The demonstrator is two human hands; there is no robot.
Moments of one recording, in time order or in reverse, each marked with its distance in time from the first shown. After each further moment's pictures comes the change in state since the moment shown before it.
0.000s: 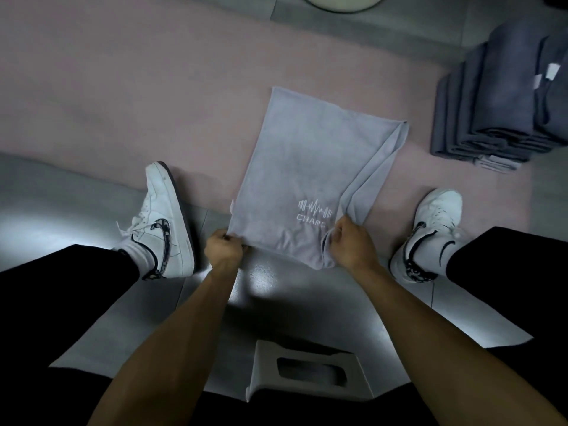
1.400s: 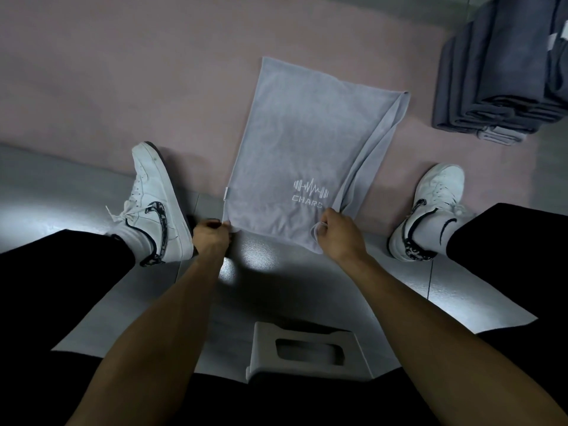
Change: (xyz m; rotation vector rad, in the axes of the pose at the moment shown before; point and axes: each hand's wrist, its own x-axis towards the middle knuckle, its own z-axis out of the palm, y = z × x) left_hand 0.033 -0.023 0.004 0.029 -0.031 -0.099; right_hand -0.008 0.000 0.018 -0.011 -0.095 -0.057
